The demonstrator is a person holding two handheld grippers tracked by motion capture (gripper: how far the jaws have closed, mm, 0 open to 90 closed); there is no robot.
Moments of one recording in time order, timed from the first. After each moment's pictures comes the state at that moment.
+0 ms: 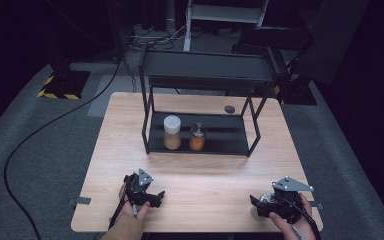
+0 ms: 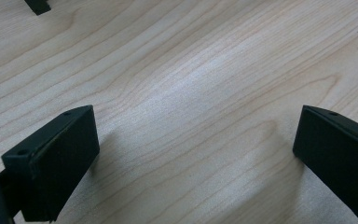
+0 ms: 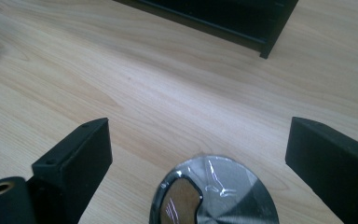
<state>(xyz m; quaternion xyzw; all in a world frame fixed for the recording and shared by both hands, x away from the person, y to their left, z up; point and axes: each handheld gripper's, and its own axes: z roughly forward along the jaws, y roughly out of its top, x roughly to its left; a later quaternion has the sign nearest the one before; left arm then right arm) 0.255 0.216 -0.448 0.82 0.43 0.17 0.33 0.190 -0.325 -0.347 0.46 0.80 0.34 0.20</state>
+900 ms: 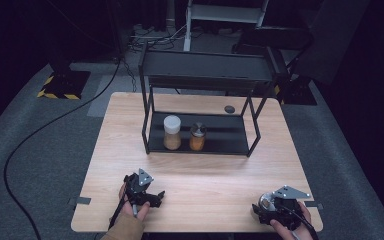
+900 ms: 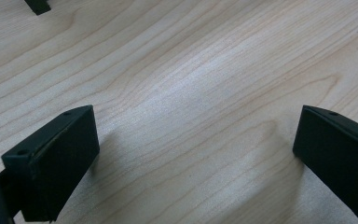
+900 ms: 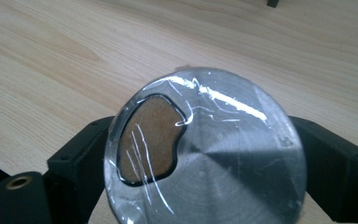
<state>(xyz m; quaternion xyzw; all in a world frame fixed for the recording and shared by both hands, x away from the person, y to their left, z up) 0.255 0.216 -0.448 0.82 0.43 0.17 0.33 0.191 -0.335 -0.376 0.47 0.81 0.31 0.18</state>
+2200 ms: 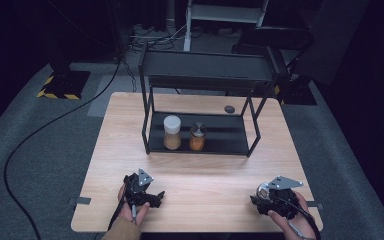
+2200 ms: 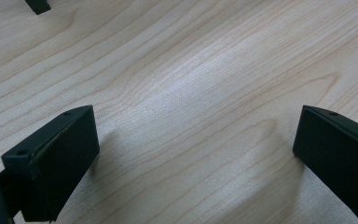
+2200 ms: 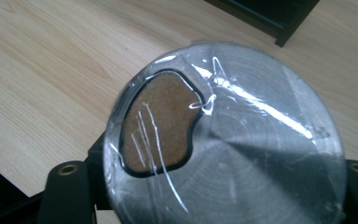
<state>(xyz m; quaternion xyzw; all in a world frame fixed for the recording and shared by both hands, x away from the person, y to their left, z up) 0.254 0.217 -0.449 0.82 0.43 0.17 0.33 0.219 -0.321 -0.347 0.41 0.84 0.29 0.19</state>
